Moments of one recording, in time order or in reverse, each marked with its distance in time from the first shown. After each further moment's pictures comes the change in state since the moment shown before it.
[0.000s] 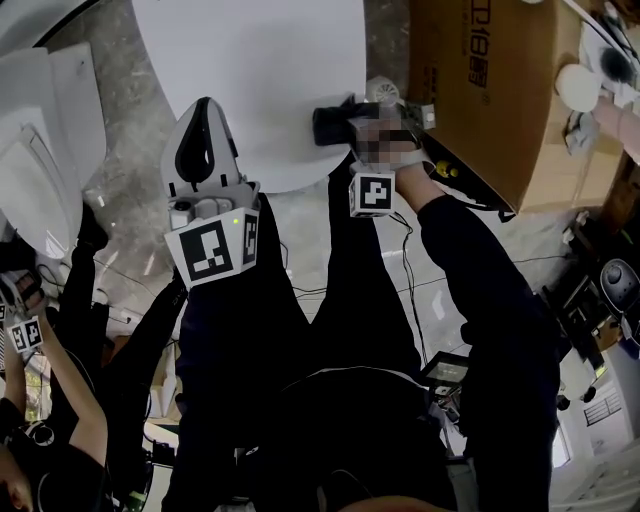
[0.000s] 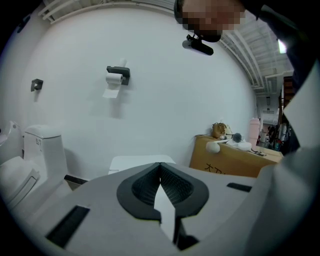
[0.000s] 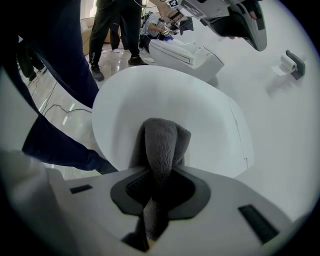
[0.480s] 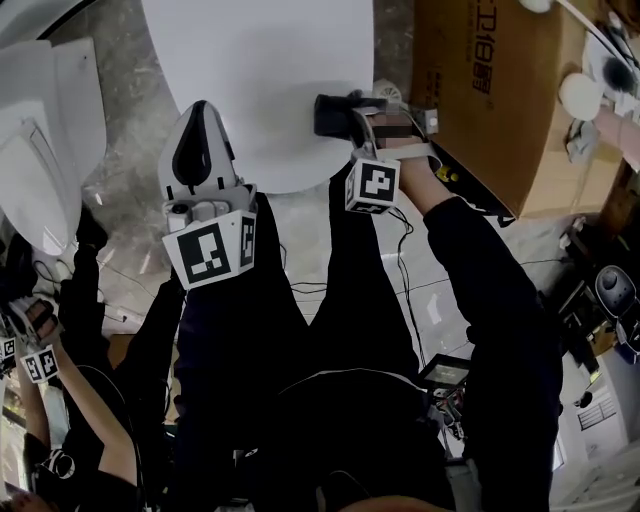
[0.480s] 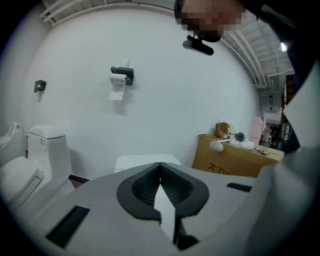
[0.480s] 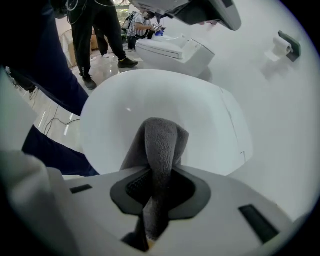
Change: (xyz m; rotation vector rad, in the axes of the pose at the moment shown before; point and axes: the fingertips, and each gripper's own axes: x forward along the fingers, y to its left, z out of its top) left arm -0.007 0.016 -0.003 -0.004 -0.001 0.029; right arm -0.004 -0.031 0.007 0.112 0.038 0.068
